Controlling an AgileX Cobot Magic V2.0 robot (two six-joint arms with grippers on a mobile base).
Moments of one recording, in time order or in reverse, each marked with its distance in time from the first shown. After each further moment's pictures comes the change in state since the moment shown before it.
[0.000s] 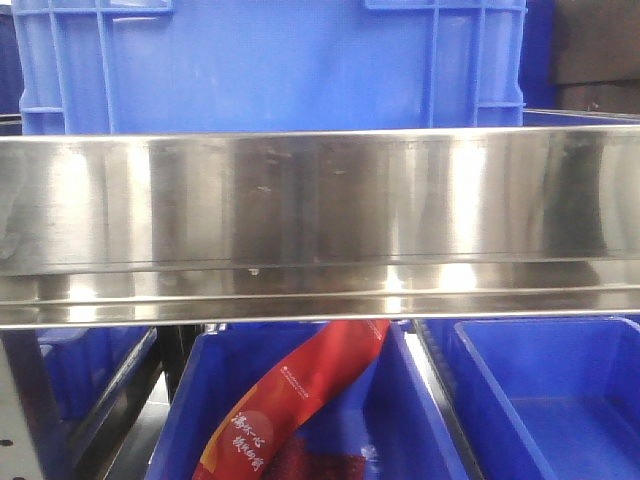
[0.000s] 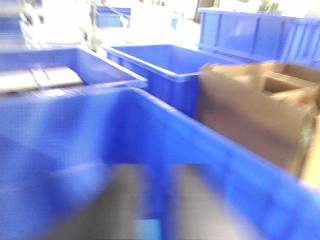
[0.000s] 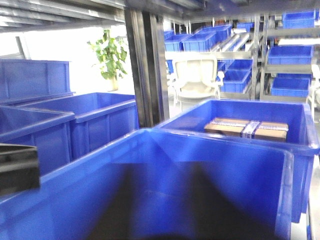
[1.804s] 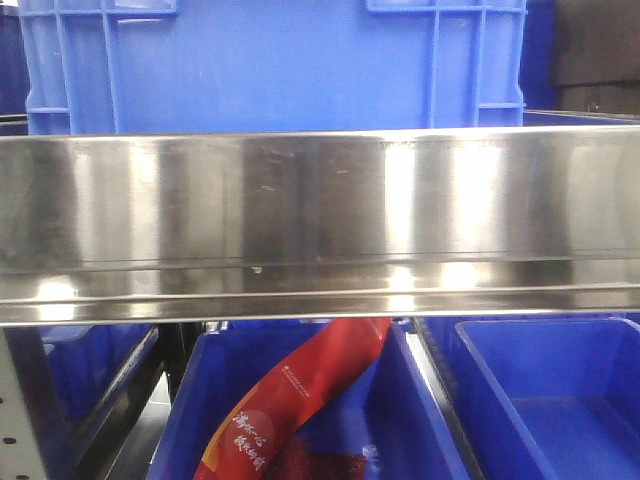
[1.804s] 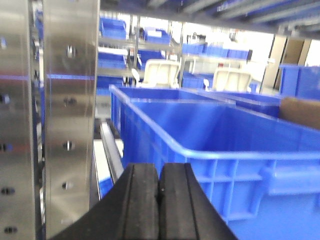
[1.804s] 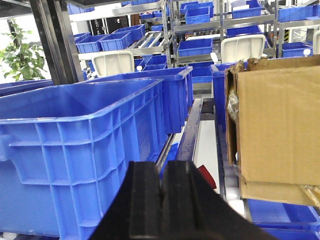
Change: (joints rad) left arm 0.338 -0.977 0.715 -0.021 0.056 0.000; right arm -0.335 -0.908 0.676 0.046 0.253 0.000
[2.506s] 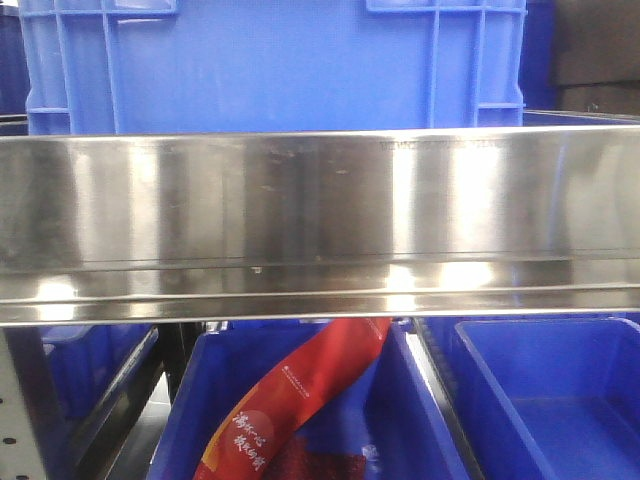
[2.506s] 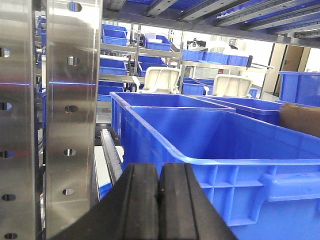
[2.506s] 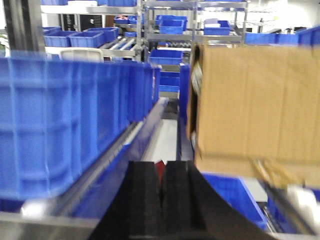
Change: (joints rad) left arm 0.000 0.000 0.000 0.000 -0.014 0.000; right arm -0.069 -0.212 0.317 -0.147 -0.142 0.000
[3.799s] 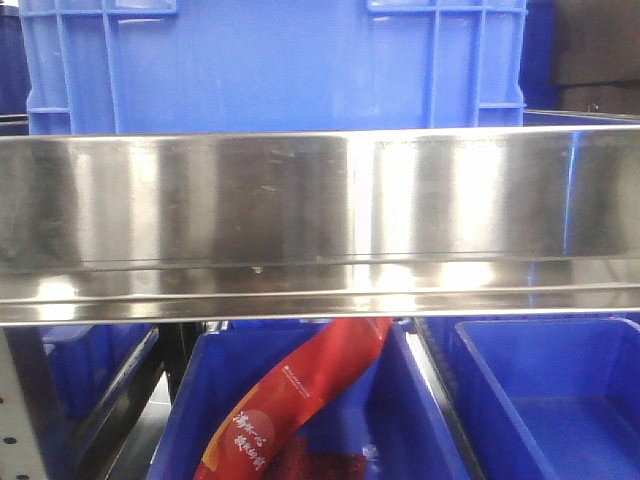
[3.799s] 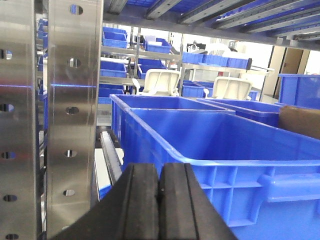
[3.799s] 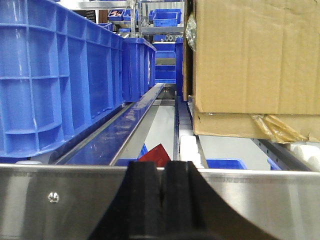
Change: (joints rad) left arm 0.000 -0.019 0.008 0.000 -0.002 0.000; right arm -0.018 -0.095 0.163 0.036 -0.061 0.000
